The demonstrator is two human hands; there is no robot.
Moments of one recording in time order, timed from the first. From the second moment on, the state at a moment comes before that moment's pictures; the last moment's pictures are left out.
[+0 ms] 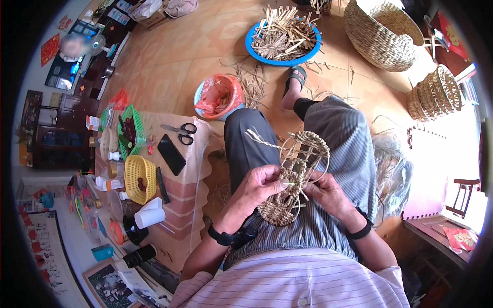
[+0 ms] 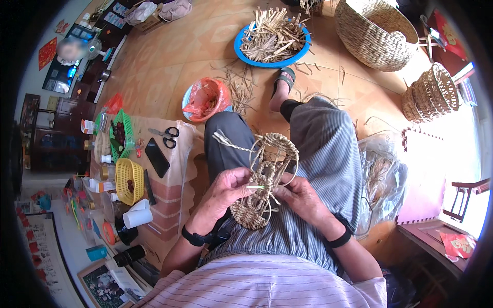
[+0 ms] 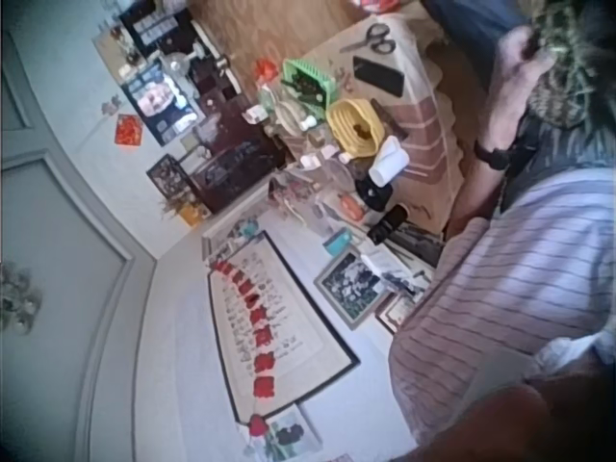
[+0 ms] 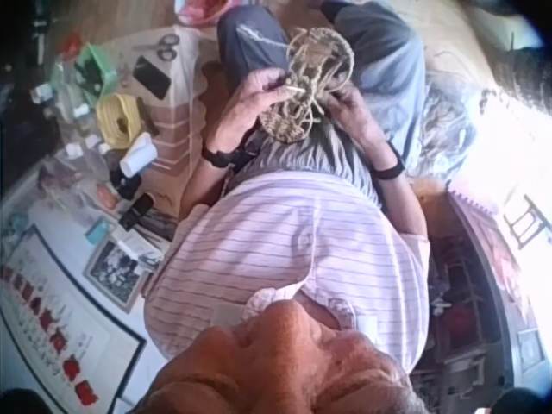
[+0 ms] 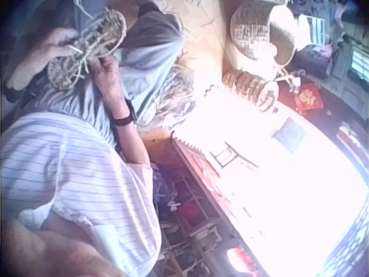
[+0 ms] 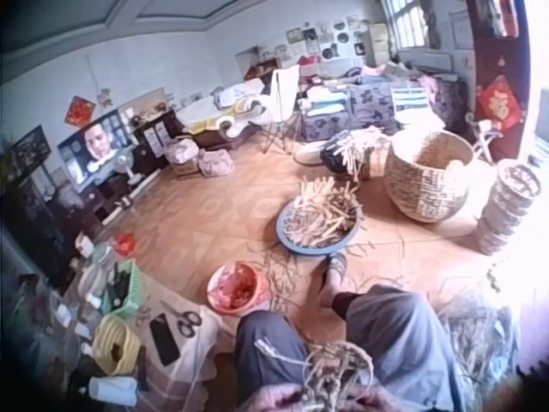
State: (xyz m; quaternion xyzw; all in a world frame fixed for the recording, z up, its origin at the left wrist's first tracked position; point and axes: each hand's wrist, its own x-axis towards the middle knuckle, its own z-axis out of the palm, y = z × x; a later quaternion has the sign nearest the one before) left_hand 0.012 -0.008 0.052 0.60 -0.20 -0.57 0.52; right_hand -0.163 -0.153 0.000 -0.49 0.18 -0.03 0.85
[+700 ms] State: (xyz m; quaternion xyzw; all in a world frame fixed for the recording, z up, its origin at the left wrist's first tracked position) left_hand 0.007 -0.004 0.029 0.65 -0.26 -0.52 0.50; right_hand -0.139 -0.147 0.058 -0.93 0.05 -0.23 0.29
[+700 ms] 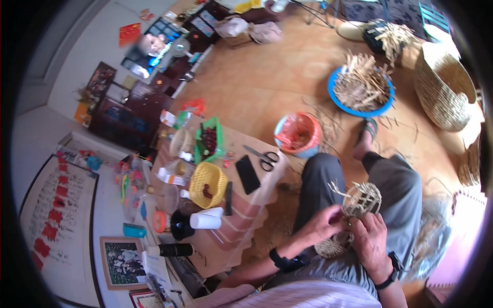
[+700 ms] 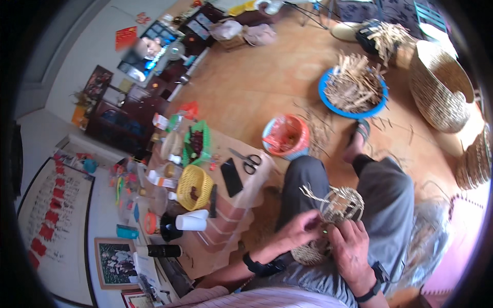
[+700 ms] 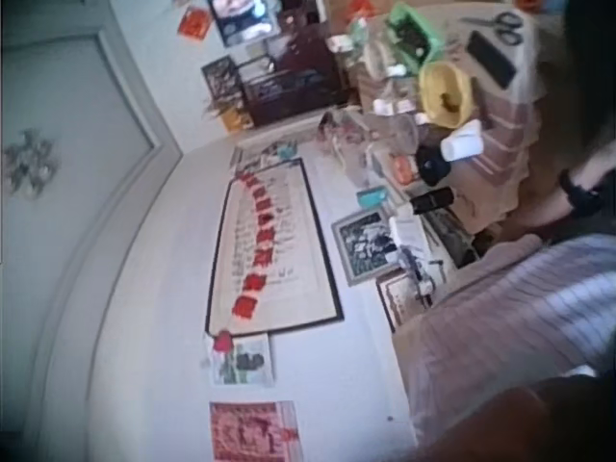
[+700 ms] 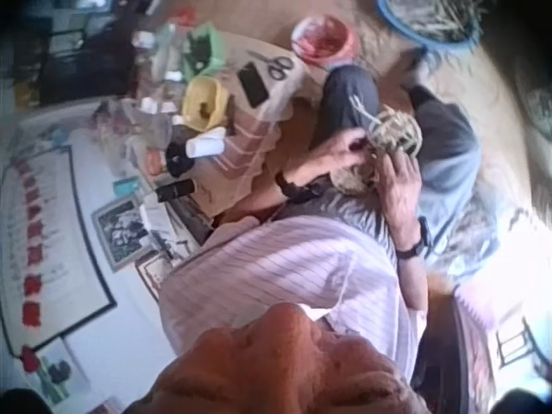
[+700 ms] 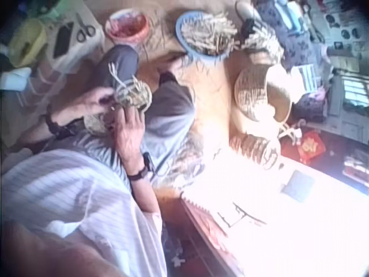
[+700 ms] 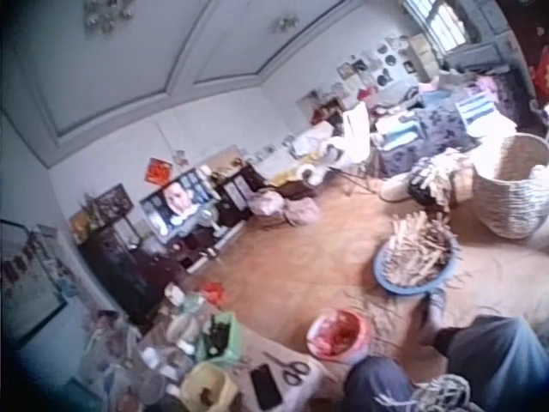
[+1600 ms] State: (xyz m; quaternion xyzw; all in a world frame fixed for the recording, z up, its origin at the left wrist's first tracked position) left_hand 0.005 -0.008 0.016 0.55 -0.26 -0.54 0.59; right_hand -0.119 -0.123 0.063 -0.82 -0.06 -0.27 0.50
